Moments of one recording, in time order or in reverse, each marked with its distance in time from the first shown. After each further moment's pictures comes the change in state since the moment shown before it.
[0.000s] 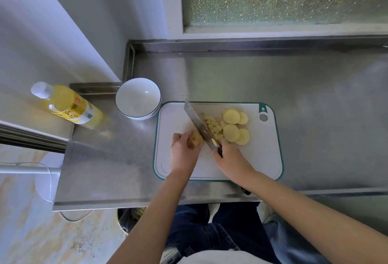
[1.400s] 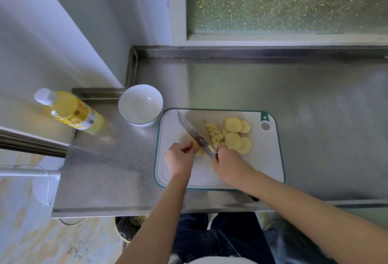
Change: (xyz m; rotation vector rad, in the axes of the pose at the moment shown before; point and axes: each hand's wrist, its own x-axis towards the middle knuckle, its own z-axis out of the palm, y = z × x) left_hand 0.011 0.005 -0.005 -0.056 0.112 -0.267; right_hand 0.001 -0.034 -0.016 -0.229 -0.091 0.013
